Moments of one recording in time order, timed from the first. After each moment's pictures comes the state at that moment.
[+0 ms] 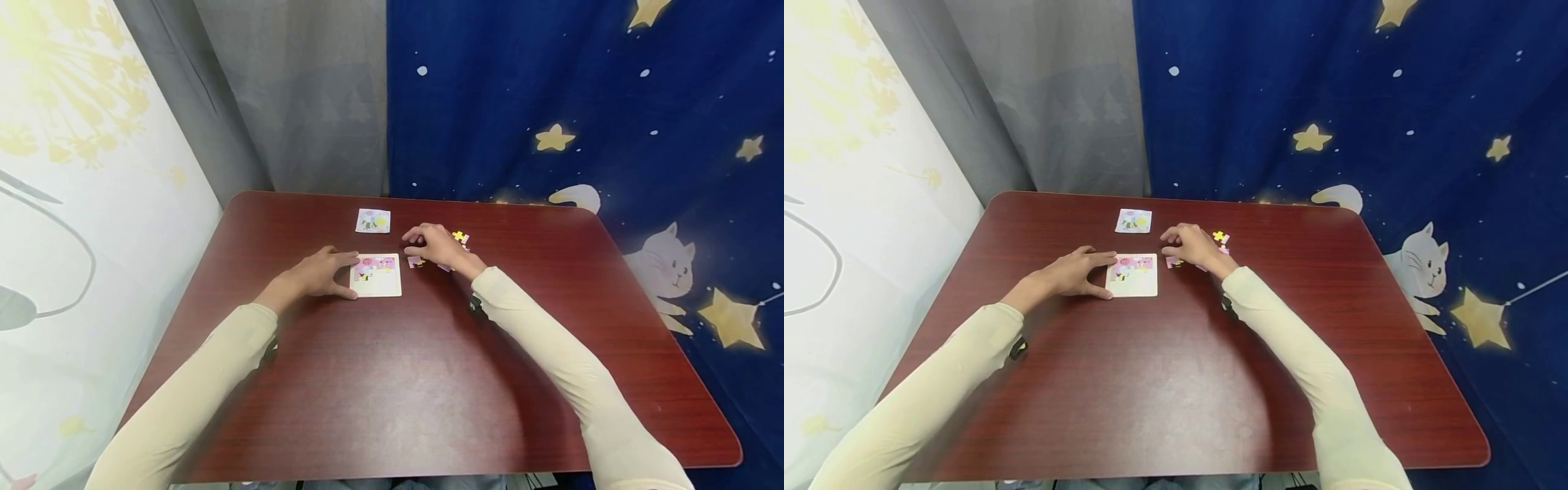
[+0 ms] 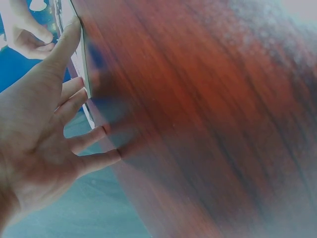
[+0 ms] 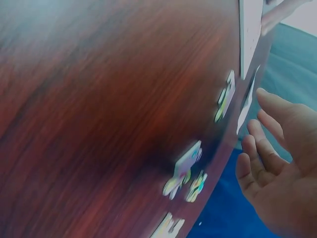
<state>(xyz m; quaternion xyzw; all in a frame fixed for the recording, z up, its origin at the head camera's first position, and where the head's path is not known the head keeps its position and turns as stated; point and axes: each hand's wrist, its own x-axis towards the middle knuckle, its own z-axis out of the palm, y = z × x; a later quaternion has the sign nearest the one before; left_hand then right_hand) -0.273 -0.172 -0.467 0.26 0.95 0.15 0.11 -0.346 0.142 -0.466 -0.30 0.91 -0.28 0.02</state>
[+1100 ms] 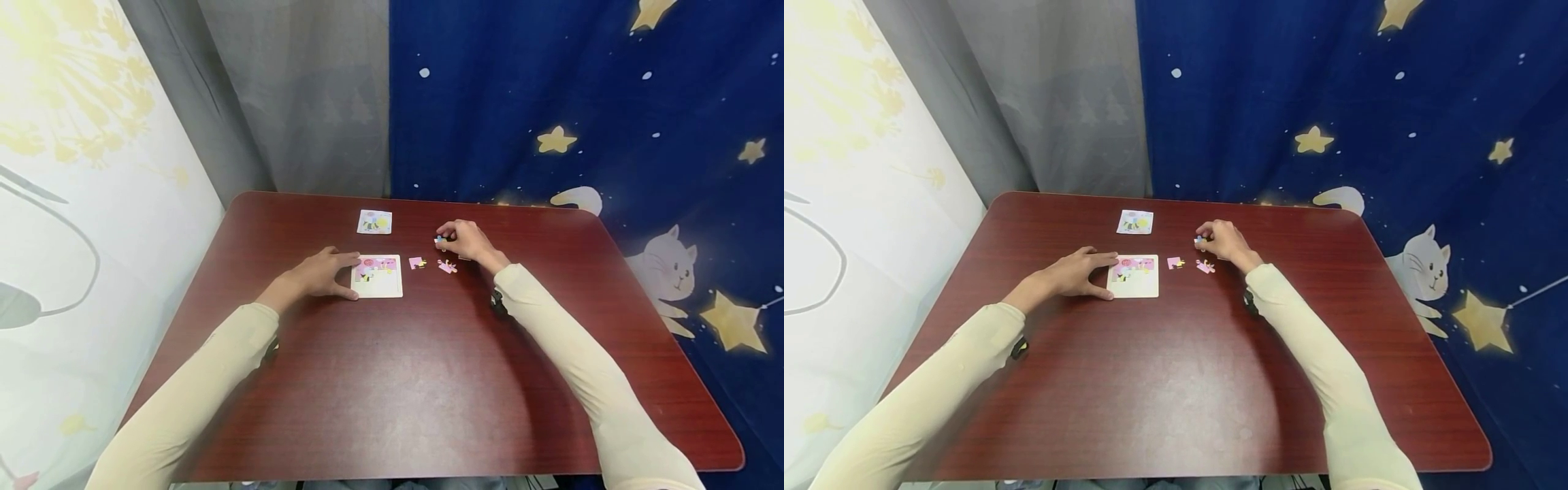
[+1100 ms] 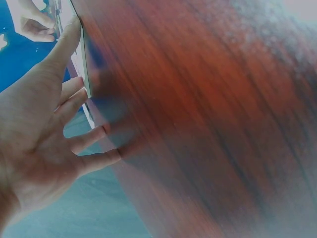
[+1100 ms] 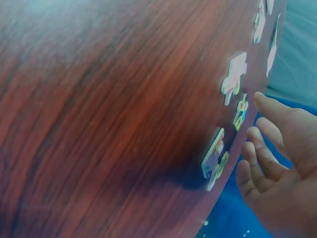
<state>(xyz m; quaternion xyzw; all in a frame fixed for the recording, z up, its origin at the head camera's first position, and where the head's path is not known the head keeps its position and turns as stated) -0.272 -0.173 -0.466 0.27 0.94 0.16 0.11 -0.370 0.202 -0.471 -0.20 0.95 -0.25 0.01</state>
